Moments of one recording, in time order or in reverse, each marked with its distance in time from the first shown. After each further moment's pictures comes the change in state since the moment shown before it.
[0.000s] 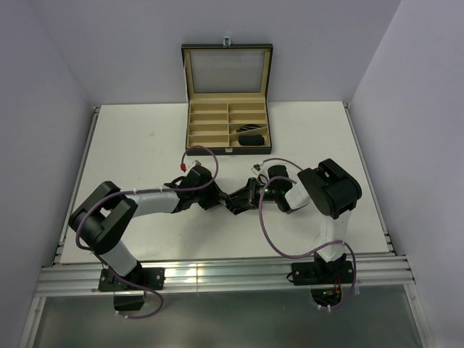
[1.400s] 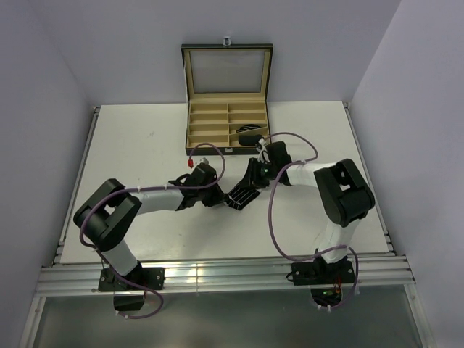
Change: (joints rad) left arm -0.021 0.050 0.067 -0.028 0.019 0.097; right arm -0.059 -0.142 0.306 -0.734 0.305 -0.430
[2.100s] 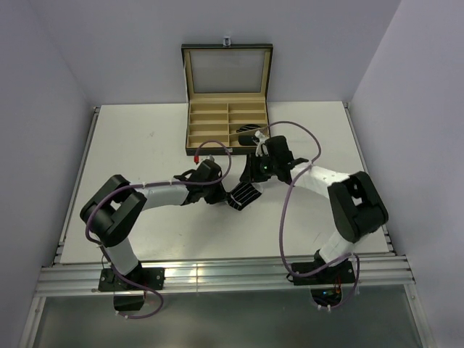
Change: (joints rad) left arm -0.005 0.048 0.082 -0.066 -0.005 0.091; right arm 0.043 -0.104 0.055 -0.097 0.085 -0.169
